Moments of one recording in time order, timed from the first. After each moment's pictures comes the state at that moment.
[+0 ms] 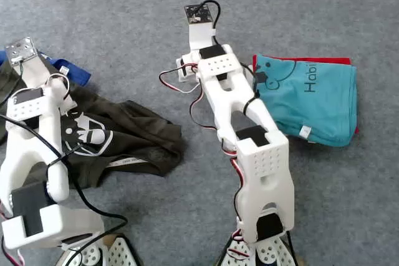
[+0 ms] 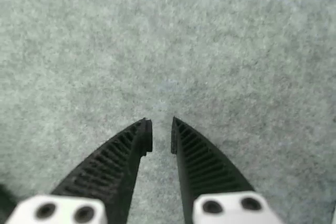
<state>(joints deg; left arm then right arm) -24.8 -5.2 32.1 39.2 7.7 -17.9 37.2 -17.2 53.6 -8.4</state>
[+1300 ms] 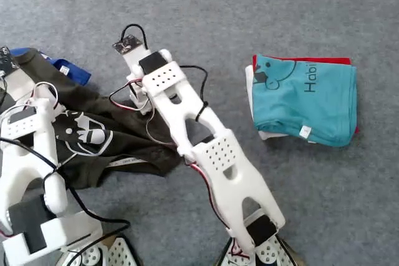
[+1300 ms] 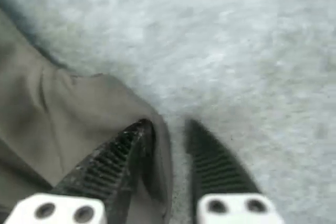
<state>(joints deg) -30.2 -11.2 43.3 22.7 10.4 -35.3 63.8 -62.5 91.2 1.0</state>
